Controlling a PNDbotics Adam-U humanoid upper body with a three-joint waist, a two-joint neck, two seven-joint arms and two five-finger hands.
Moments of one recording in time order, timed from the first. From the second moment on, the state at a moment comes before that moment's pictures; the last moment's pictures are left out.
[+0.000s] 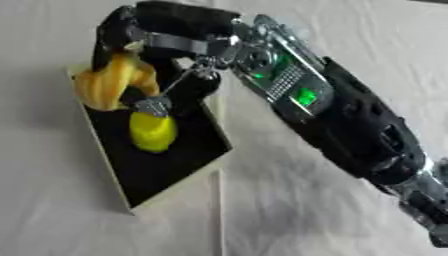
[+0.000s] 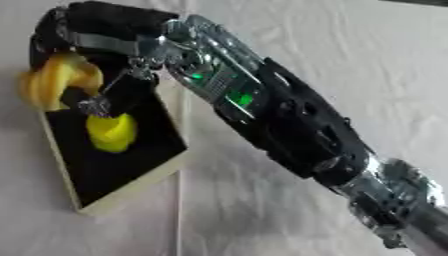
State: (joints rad) left arm -0.36 0.42 0.18 -1.98 0.16 -0.49 0.34; right arm -1.00 -0.40 0.52 -1.59 0.51 -0.11 0.48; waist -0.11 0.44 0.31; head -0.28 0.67
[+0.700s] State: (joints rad) left arm -0.36 0.41 0.18 -1.98 0.16 -0.47 0.32; right arm -0.96 -0.36 0.52 -1.43 0.62 -0.20 0.43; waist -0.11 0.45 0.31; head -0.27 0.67
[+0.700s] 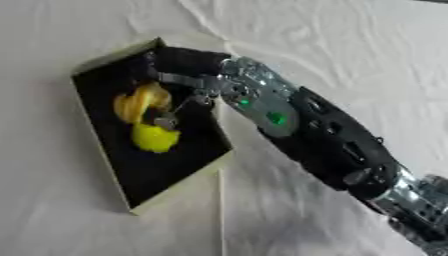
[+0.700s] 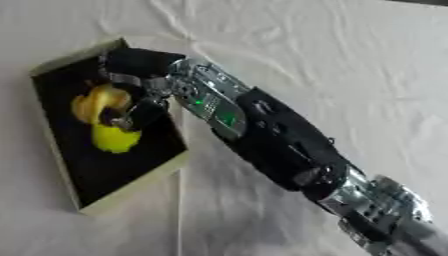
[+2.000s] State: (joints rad) left arm -0.35 0.40 0.17 -1.98 0.17 -0.45 0.29; right arm -0.96 -0.41 0.41 -1.71 0.59 -0.15 0.38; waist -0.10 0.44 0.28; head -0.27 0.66
